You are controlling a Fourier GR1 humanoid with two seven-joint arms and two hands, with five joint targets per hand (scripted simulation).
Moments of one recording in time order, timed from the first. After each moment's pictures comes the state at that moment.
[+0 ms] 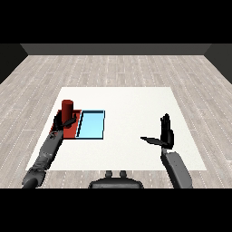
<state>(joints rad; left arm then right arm) -0.52 0.44 -0.08 -0.70 0.12 0.47 -0.25 -0.03 -0.31 0.17 -1.61 -0.30 -0.38 -0.32</state>
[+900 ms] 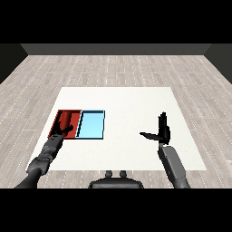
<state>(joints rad) -0.71 0.42 -0.01 -0.08 0.06 0.51 -0.14 -0.14 -0.25 0.11 -1.38 -0.32 -0.32 -0.38</state>
